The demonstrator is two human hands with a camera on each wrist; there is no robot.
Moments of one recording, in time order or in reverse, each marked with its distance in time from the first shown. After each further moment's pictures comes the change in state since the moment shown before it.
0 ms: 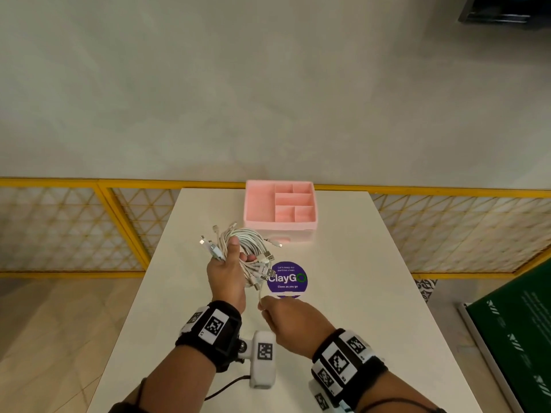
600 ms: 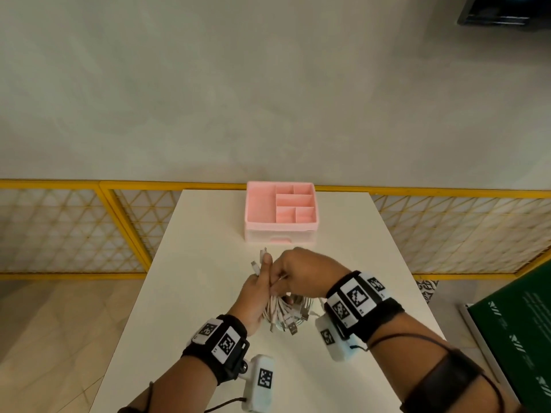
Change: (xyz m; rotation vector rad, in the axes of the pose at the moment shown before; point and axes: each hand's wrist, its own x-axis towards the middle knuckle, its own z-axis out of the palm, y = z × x) left_hand -0.024 -0.020 -0.006 0.360 -0.553 -0.298; right_hand 0.031 0.008 -0.098 0.148 -0.145 -0.053
